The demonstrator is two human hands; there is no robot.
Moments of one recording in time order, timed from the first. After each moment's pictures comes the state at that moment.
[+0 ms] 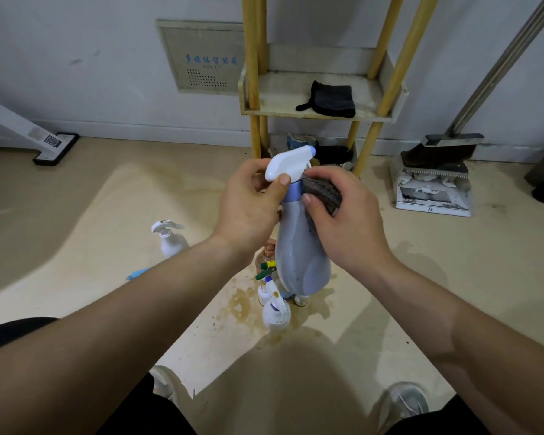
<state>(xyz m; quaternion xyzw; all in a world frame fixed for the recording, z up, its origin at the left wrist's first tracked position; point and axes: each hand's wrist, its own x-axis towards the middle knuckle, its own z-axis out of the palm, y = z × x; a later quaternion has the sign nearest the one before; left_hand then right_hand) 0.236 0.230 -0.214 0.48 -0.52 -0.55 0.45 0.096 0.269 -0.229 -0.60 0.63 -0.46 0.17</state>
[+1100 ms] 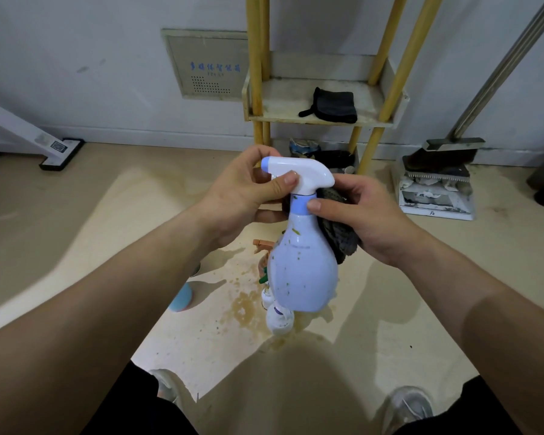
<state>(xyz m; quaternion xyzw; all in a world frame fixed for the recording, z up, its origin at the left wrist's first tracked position) 0.265 0.206 -0.191 0.36 -0.56 -0.67 0.34 0.066 0.260 -0.214 -0.53 0.46 -0.48 0.52</state>
